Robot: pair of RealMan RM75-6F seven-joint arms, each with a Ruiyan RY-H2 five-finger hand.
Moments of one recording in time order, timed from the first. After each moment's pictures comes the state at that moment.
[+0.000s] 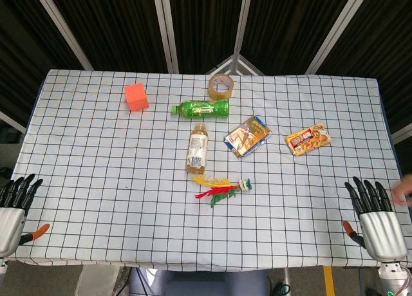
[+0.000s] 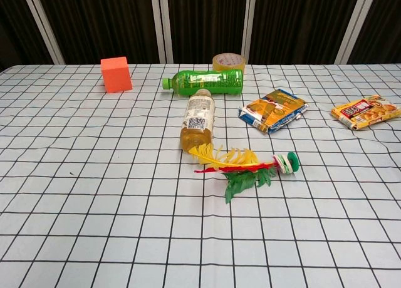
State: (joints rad) left arm -0.02 -1.16 0.02 -1.58 1.62 1.58 0.13; right arm 0.02 -1.14 0.01 -1.60 -1.65 1.59 -0.20
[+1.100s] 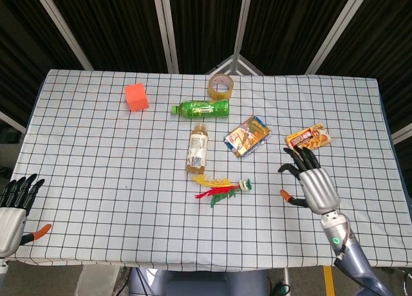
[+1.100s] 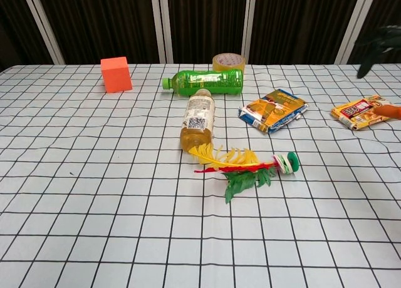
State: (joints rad) left arm -0.02 -1.16 0.02 -1.59 1.63 1.57 0.11; right arm 0.36 -1.26 0.19 -1.77 -1.47 1.20 -0.08
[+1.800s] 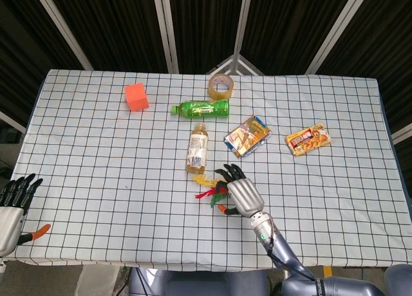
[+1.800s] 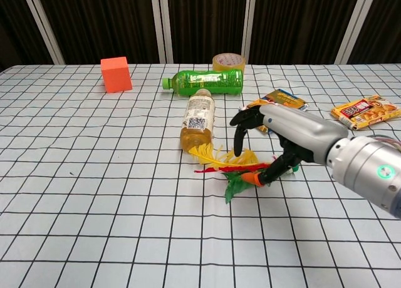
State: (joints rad) left arm -0.03 -1.14 0.02 -1.60 1.61 1.55 0.06; right arm 0.54 -1.71 0.20 -1.61 -1.26 1.04 -0.32
